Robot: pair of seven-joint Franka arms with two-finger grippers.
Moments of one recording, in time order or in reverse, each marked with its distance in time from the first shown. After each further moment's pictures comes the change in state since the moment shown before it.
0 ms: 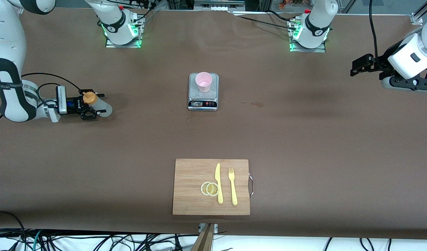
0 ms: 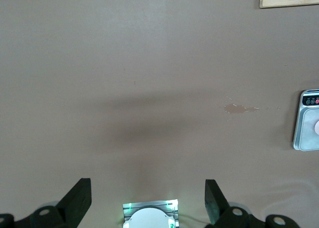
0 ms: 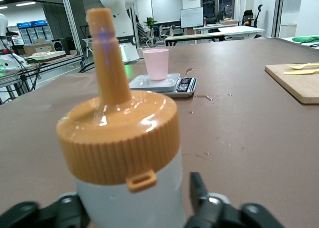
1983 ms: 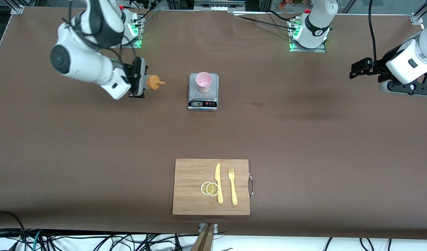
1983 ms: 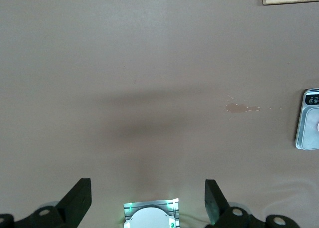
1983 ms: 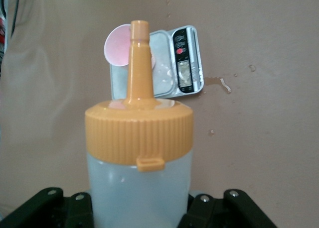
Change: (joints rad) left arm 0.003 0.012 0.000 0.002 0.000 0.000 0.007; right arm 0.659 -0.718 0.199 -0.219 -0.550 0.520 1.533
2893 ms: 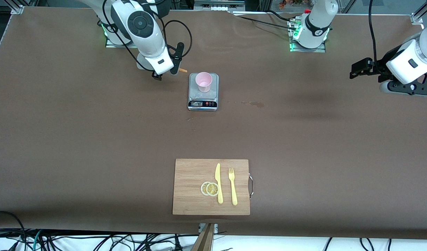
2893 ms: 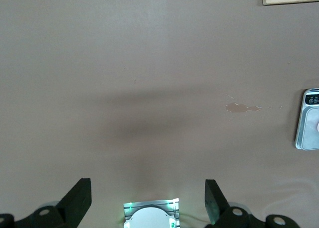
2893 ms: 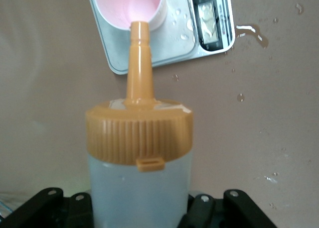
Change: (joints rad) left arm 0.000 0.000 0.001 0.000 0.000 0.000 0.000; right arm 0.002 -0.001 0.297 -0.078 -0.344 0.047 0.516
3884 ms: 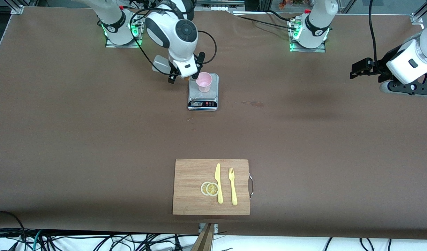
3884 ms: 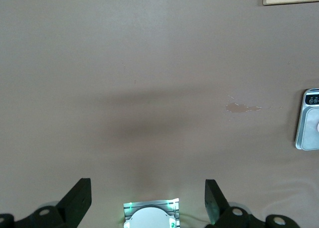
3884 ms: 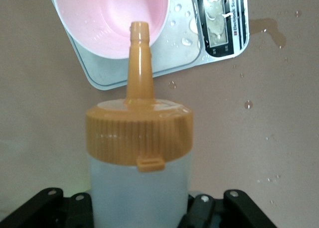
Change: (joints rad) left arm 0.000 0.000 0.000 0.000 0.000 0.000 0.000; right arm 0.116 0.220 0.059 0.144 -0.226 -0.055 0.329
